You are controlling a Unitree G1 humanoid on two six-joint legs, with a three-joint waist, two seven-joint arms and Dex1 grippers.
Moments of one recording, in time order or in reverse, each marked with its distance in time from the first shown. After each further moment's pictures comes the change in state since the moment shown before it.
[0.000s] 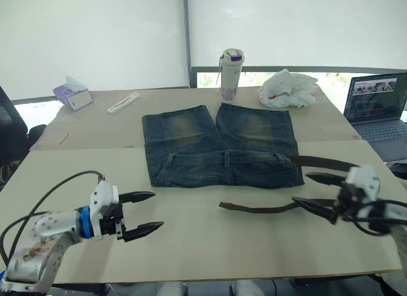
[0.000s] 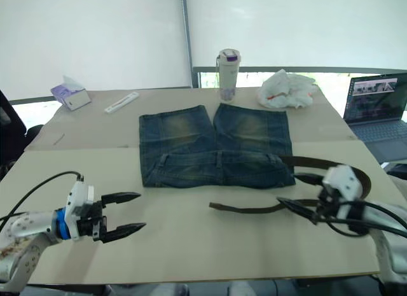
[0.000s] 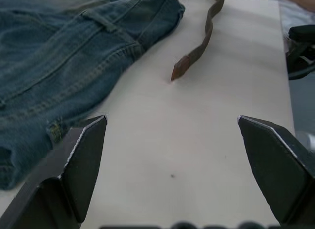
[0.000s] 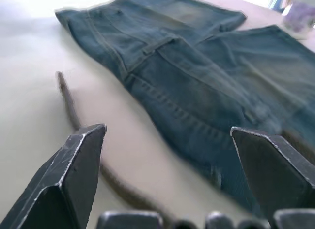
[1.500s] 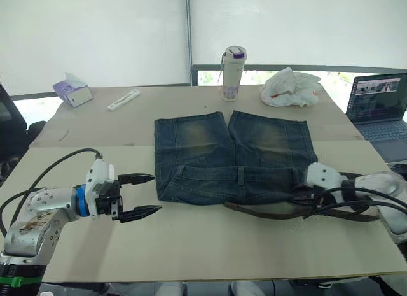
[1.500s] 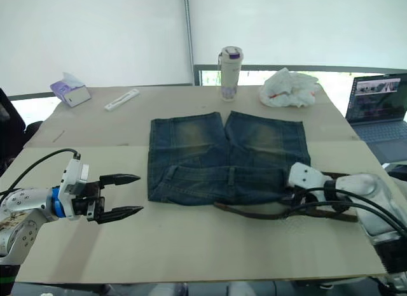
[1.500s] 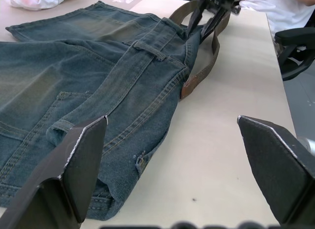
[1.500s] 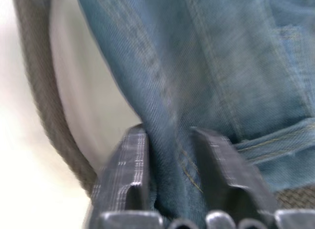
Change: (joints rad) left arm -0.125 0.016 -0.007 0.070 0.007 0.021 -0.066; right arm -0.123 -0.205 0.194 0.005 -0.163 0.158 0.167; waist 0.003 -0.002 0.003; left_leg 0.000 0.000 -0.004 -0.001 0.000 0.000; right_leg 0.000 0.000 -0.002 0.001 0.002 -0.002
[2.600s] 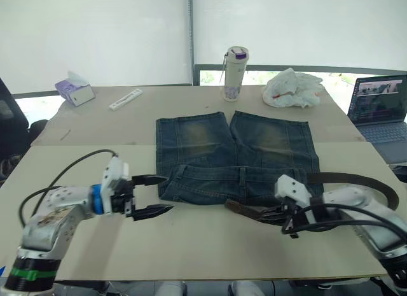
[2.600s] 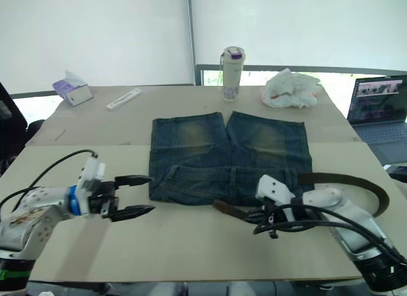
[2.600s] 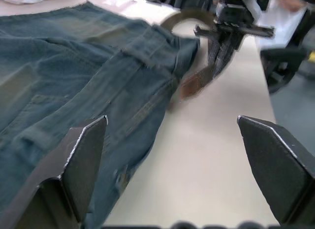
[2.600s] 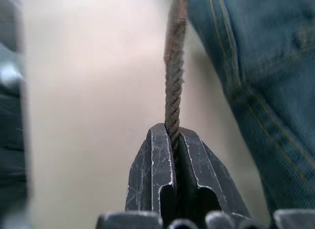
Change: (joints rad) left arm -0.139 -0.098 -0.128 -0.044 -0.051 0.204 0.085; right arm 0.016 0.079 0.092 -0.303 0.236 0.317 -0.016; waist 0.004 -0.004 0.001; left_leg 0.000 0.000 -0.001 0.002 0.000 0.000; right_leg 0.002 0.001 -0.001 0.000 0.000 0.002
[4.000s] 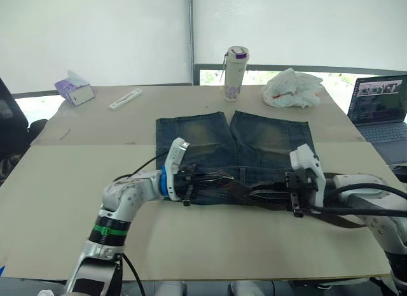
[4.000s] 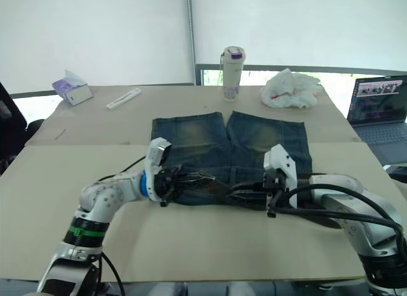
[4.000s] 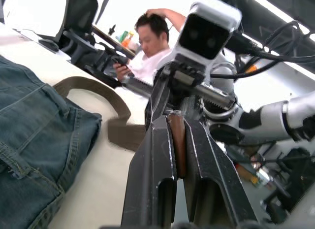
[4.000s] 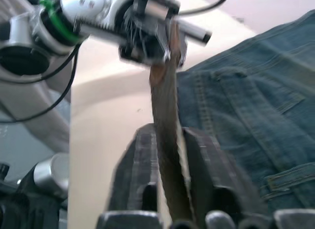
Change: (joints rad) left arm -0.308 -0.427 -0.152 0.255 -0.180 0.326 0.116; right arm -0.023 0.088 -0.226 -0.116 0.385 0.131 -0.183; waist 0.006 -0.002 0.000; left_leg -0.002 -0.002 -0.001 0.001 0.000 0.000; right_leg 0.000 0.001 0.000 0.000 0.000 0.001
